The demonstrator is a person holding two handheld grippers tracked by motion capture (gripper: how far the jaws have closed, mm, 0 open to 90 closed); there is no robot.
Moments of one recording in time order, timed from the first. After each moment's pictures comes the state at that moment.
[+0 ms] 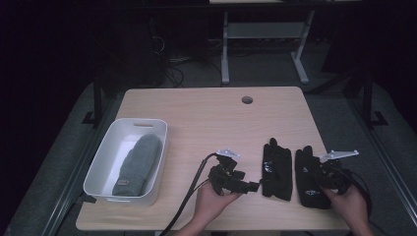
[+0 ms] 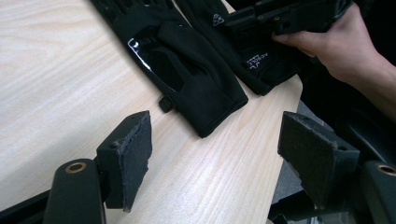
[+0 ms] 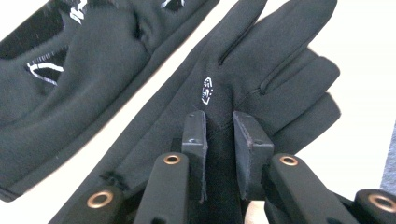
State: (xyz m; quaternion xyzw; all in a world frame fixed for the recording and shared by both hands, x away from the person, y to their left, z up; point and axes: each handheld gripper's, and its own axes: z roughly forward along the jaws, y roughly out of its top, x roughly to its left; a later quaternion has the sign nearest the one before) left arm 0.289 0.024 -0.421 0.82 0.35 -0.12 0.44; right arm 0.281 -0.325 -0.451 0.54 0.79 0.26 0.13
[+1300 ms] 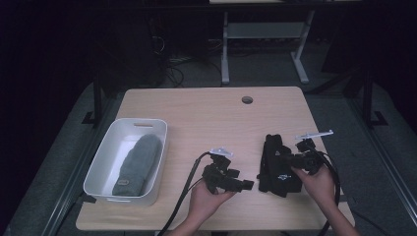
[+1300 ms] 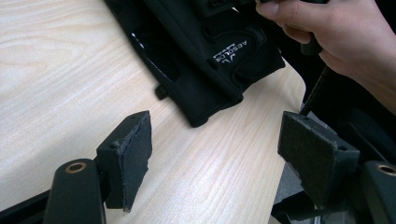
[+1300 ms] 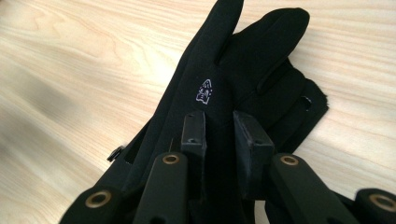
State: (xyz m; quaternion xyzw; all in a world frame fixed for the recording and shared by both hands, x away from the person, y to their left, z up) left arm 0.290 0.038 -0.418 0.82 0.35 -0.11 0.44; right arm 0.326 -0.260 -0.423 0.54 0.77 0.33 0.07
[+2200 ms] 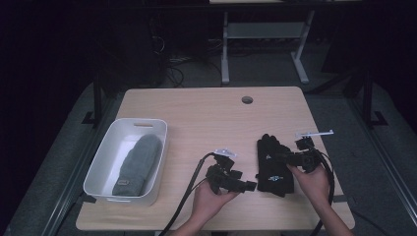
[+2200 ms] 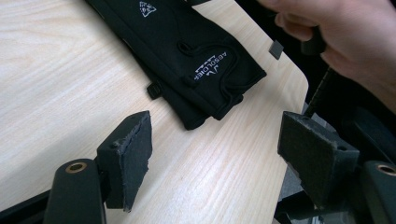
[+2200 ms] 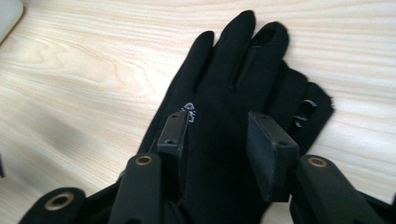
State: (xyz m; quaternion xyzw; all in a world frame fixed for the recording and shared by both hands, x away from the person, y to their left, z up) left arm 0.292 0.027 -0.426 0.82 0.35 -0.12 0.44; right arm 0.329 -0.255 -0.424 0.58 0.73 0.35 0.06
